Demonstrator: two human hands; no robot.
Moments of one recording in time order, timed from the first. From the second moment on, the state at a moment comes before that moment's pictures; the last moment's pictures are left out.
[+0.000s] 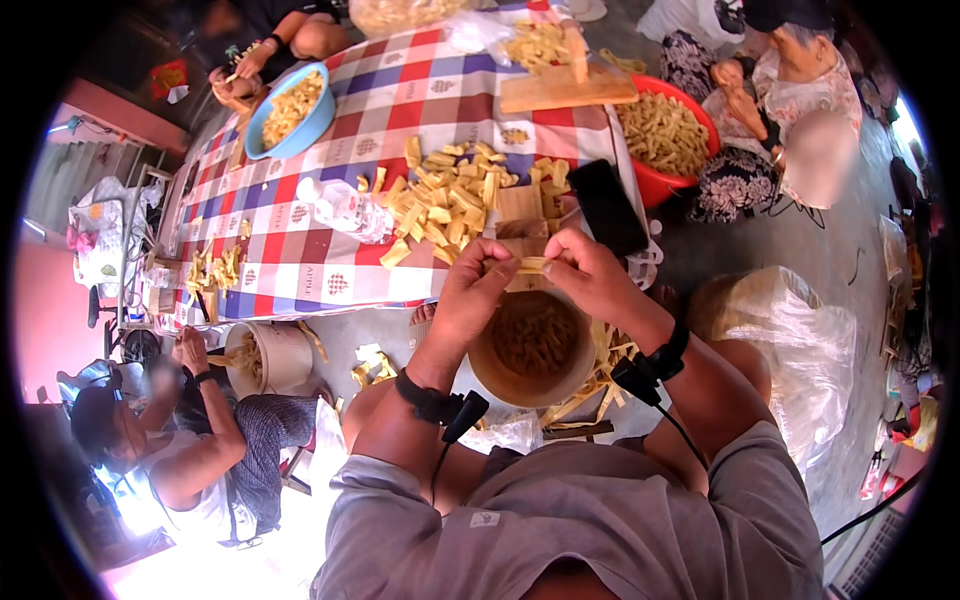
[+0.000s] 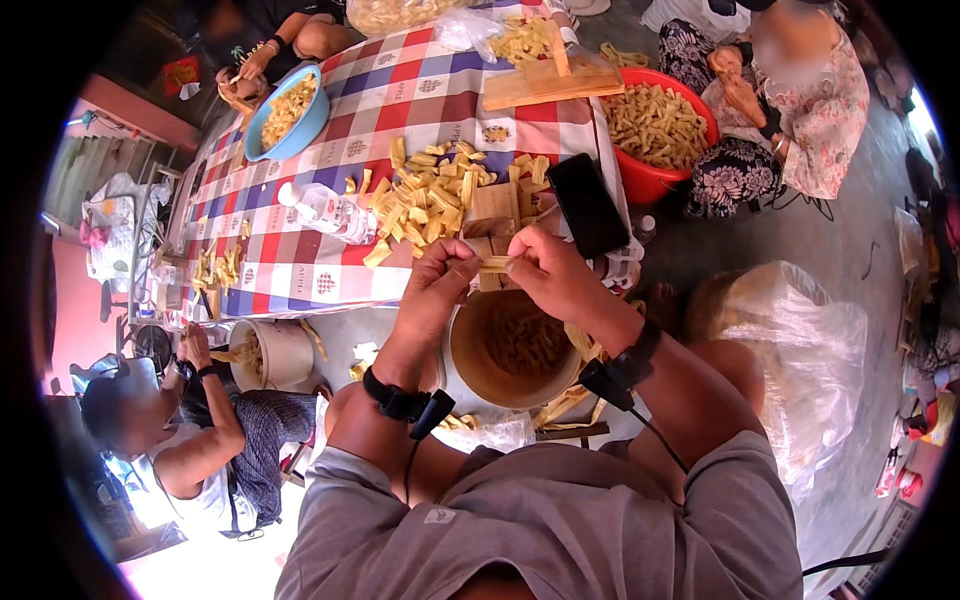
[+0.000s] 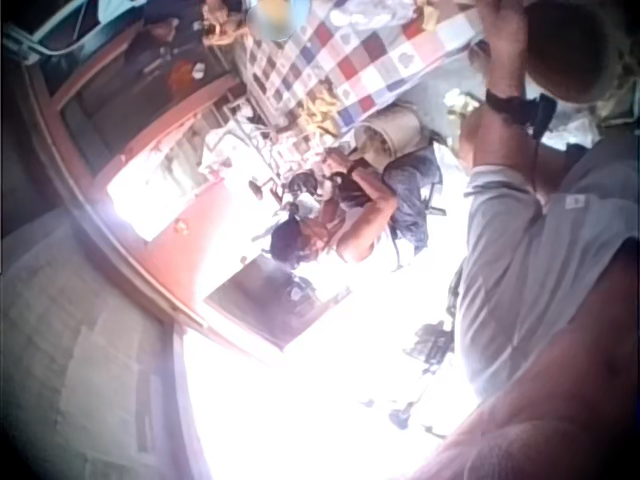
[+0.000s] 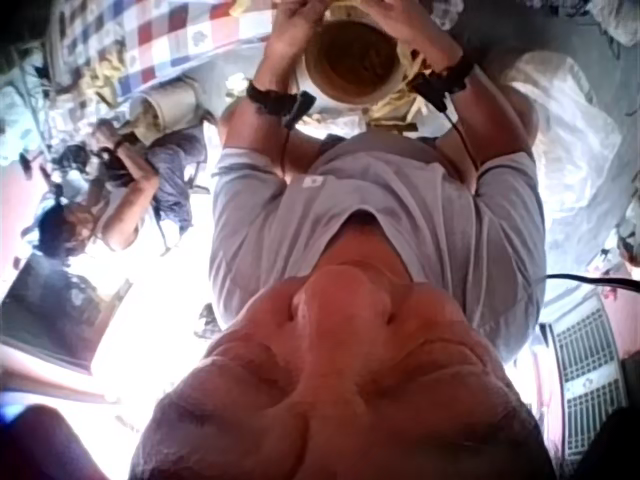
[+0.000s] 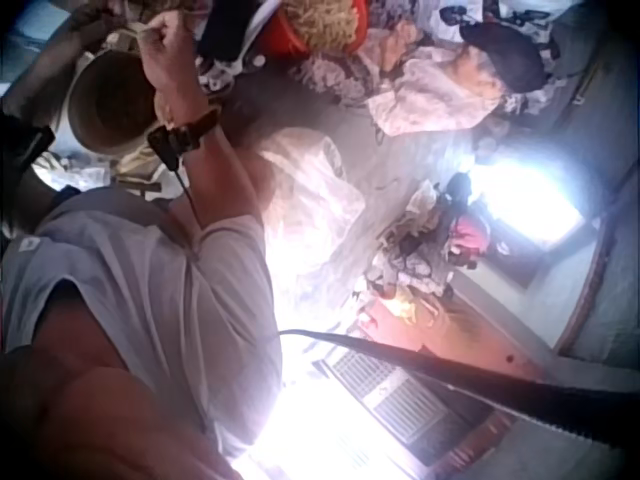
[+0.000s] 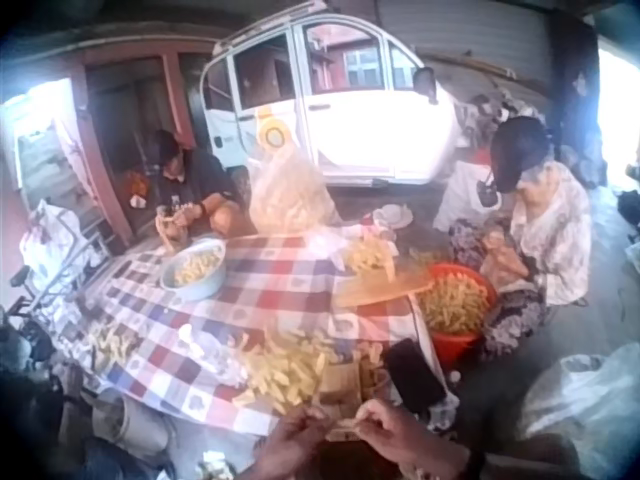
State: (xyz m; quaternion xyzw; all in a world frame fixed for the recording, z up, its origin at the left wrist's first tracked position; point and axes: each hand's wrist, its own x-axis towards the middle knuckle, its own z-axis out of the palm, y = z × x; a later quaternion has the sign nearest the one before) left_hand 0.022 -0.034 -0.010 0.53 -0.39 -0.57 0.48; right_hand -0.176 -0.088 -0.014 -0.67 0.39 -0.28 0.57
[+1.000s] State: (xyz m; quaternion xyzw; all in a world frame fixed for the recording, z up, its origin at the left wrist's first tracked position) left_hand 0.026 -0.028 0.006 0.43 -0.16 -0.69 0.56; right_hand -0.186 -0.079 -0.026 -0.64 0.42 -0.30 0.56
